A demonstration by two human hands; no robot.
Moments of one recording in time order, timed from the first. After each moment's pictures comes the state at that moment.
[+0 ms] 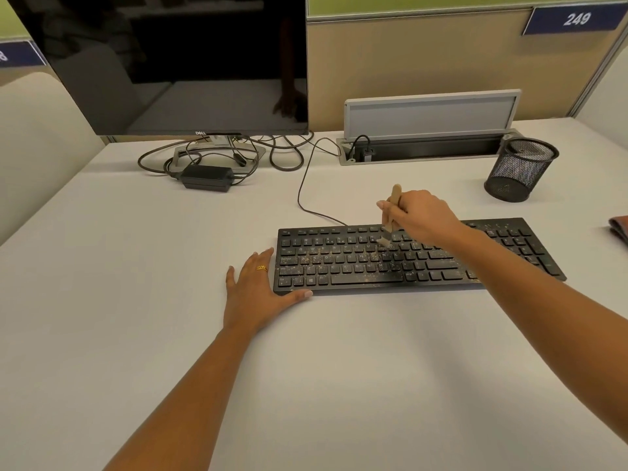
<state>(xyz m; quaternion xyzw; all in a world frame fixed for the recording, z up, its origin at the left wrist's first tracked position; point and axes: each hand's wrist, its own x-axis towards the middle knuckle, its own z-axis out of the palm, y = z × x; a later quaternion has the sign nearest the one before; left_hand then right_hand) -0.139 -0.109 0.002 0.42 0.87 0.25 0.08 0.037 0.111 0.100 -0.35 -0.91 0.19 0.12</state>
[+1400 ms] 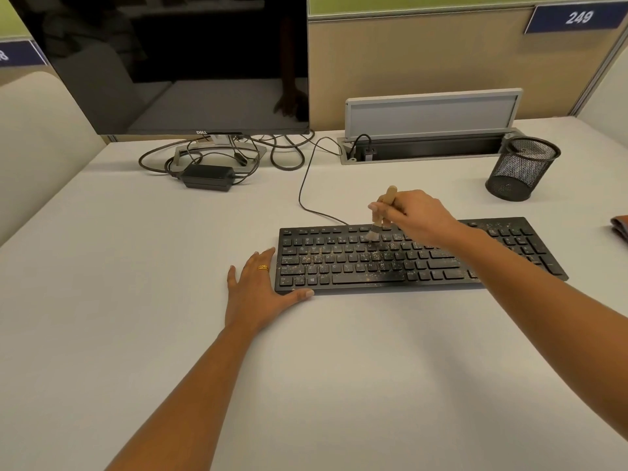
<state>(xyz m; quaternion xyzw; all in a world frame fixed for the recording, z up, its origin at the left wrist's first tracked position) -0.139 -0.109 0.005 0.42 0.87 0.23 0.09 0.035 0.105 0.103 -0.29 -0.93 0.18 0.10</state>
